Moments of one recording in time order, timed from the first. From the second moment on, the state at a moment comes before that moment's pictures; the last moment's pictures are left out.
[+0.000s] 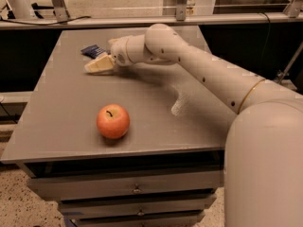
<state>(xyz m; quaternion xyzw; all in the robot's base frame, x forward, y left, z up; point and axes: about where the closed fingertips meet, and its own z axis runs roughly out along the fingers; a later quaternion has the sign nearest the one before) 0.759 0.172 0.840 -0.47 0.67 0.28 0.50</state>
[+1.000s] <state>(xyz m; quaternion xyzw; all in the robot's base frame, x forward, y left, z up) 0.760 0.171 0.831 -0.46 0.68 0.29 0.49</state>
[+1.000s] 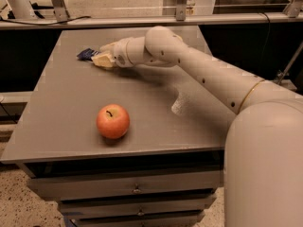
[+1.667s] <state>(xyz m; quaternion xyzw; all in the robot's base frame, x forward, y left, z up) 0.732 0.130 0.884 -0.47 0.66 0.29 0.50</state>
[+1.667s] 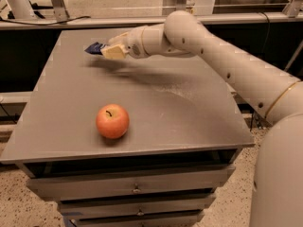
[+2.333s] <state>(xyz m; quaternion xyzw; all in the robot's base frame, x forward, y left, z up) 0.647 0.054 0.910 -0.48 0.66 0.29 0.49</state>
